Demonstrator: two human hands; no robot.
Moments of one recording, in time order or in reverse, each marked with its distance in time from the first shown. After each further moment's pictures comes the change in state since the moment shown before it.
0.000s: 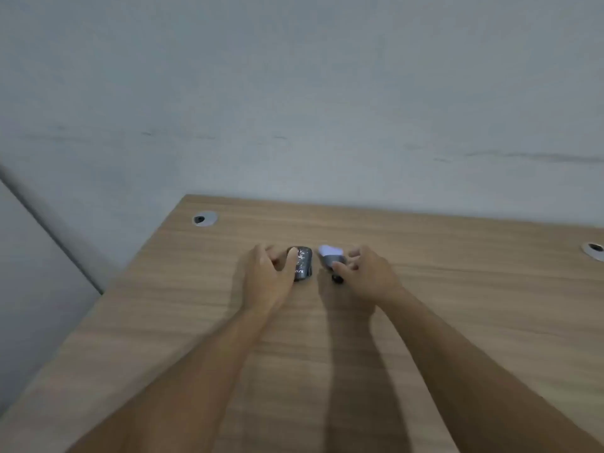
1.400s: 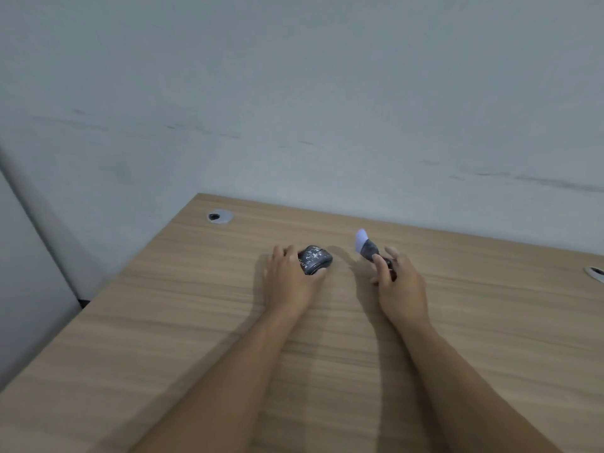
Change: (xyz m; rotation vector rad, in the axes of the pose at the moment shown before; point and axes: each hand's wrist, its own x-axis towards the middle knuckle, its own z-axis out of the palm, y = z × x) left_hand 0.009 -0.032 0.010 0.148 0.025 0.187; right_hand -0.019 0.023 0.045 0.265 0.517 -0.196
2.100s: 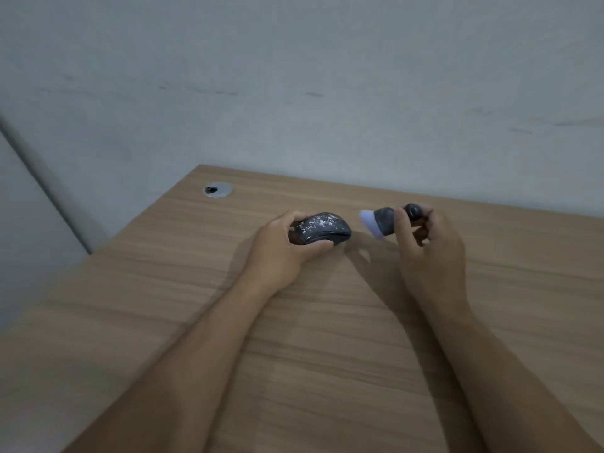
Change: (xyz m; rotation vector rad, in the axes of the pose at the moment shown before) left_hand 0.030 -0.016 -0.009 -0.339 -0.118 0.089; right_hand 0.030 -0.006 0.009 0.143 0.071 -0.171
